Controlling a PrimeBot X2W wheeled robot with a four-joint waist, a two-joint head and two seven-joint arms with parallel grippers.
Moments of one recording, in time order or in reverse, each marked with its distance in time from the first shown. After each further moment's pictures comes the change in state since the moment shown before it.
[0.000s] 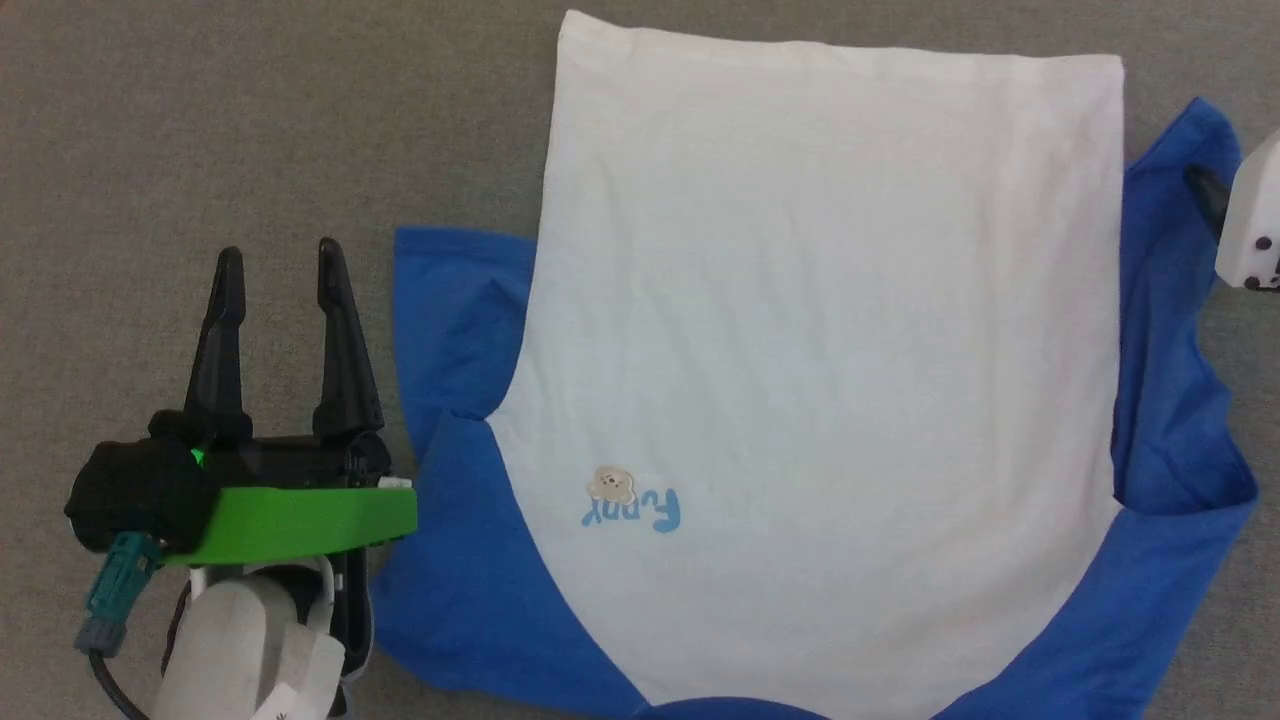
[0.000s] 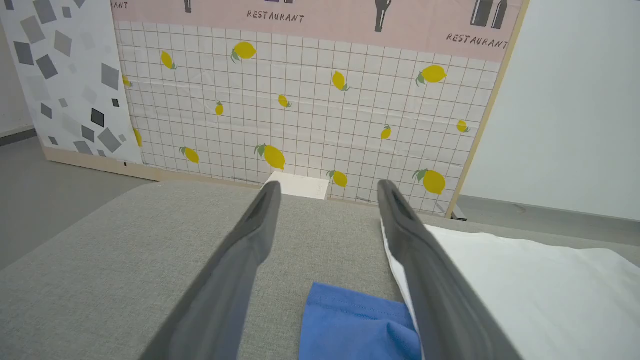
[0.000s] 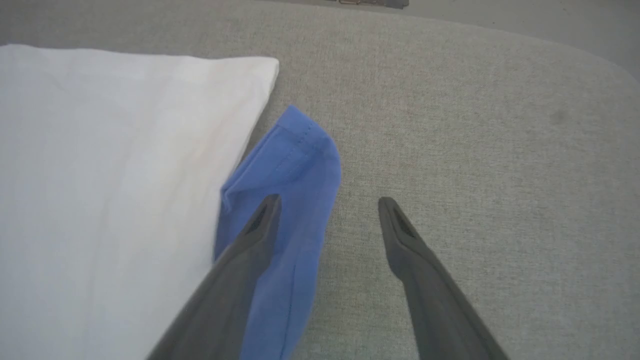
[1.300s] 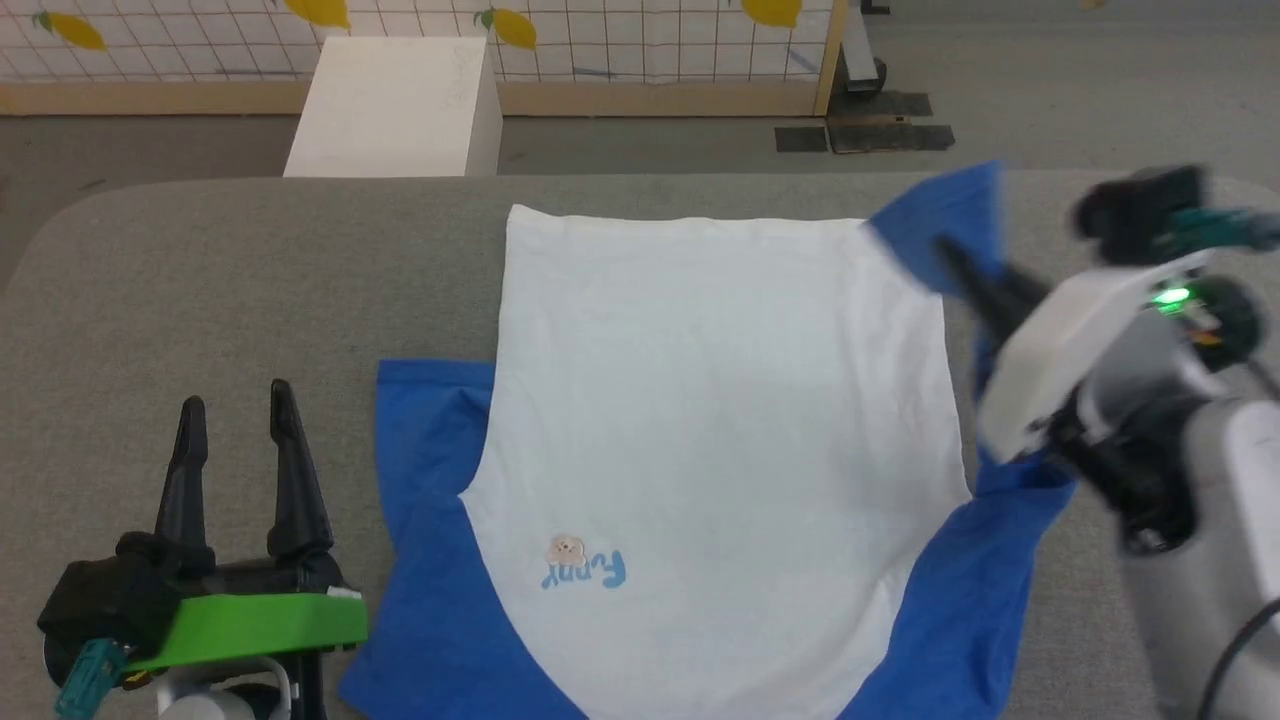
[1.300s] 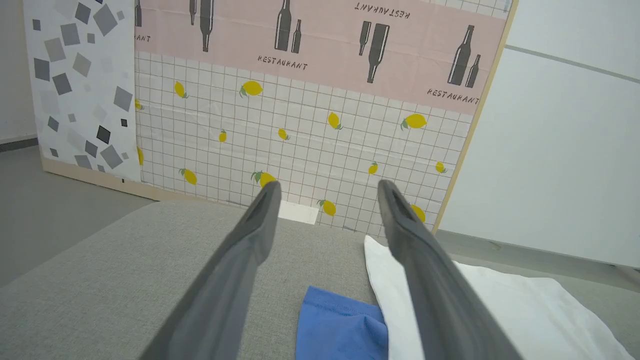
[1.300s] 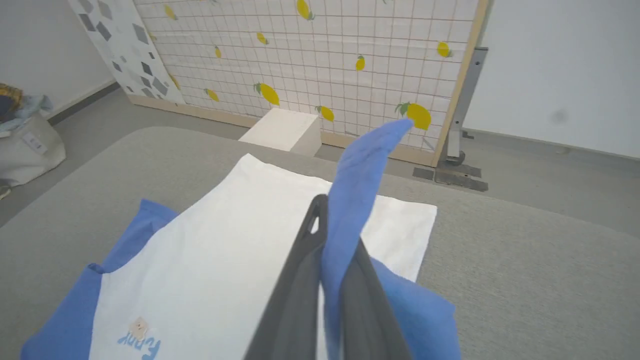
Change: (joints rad) left arm 0.182 -0.110 0.206 0.055 0.057 -0.148 -0.001; right arm 0.333 0.099 0.286 -0.481 0.285 0.000 -0.205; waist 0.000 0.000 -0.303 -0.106
